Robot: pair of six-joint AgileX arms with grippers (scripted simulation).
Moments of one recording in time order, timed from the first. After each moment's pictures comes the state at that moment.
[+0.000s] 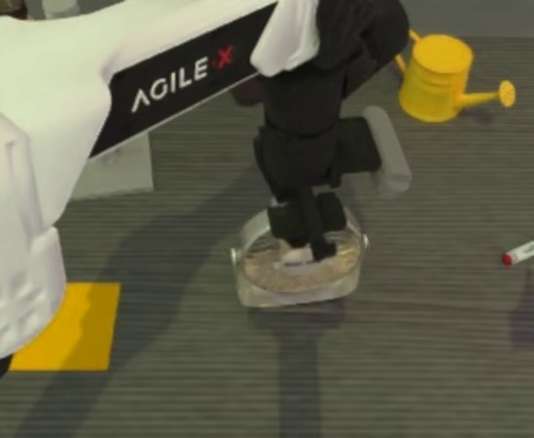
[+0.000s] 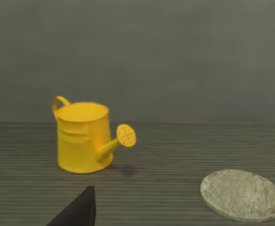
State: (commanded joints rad) left arm -0.76 2.22 2.05 -1.40 0.00 0.67; right arm 0.00 0.00 0.00 0.00 0.00 0.00
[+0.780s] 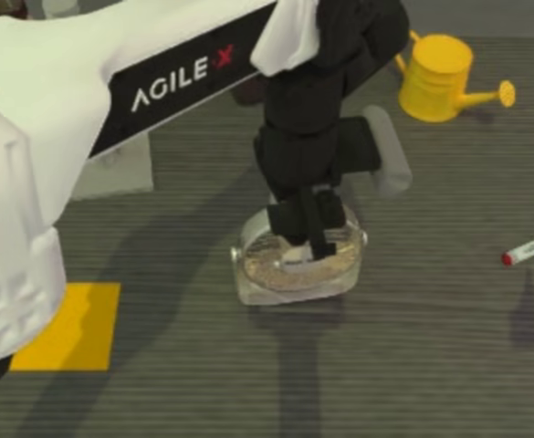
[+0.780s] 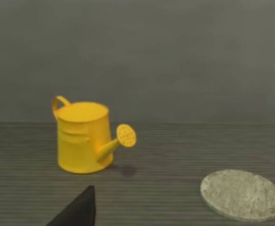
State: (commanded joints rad) left arm -0.76 2.22 2.05 -1.40 0.00 0.67; right arm 0.00 0.00 0.00 0.00 0.00 0.00
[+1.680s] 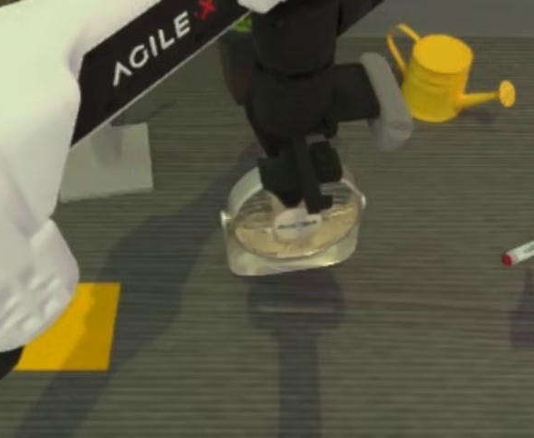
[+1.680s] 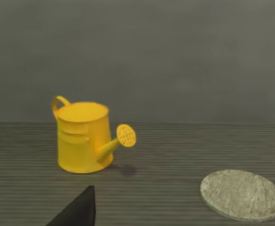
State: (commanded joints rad) left arm -0.74 2.26 2.32 -1.63 0.00 0.68; right arm 0.00 0.00 0.00 0.00 0.00 0.00
